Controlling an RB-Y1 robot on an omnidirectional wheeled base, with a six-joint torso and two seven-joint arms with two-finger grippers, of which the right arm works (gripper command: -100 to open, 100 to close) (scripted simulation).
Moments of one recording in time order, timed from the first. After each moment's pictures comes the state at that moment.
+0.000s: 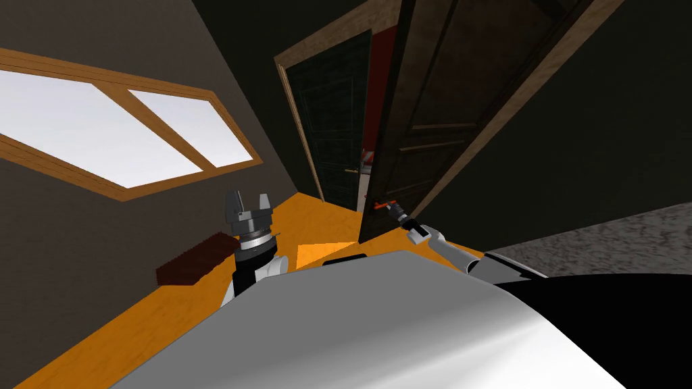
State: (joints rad) arm -0.03 -0.79 0.41 -1.01 -0.40 -0.72 -0.43
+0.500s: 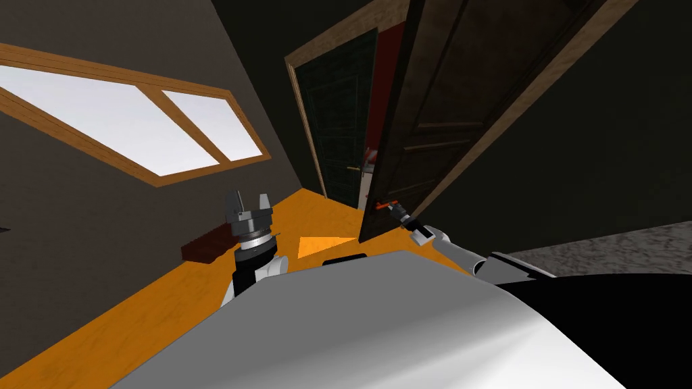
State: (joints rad) arm -0.01 -0.83 0.44 -1.01 -0.41 -0.77 -0.46
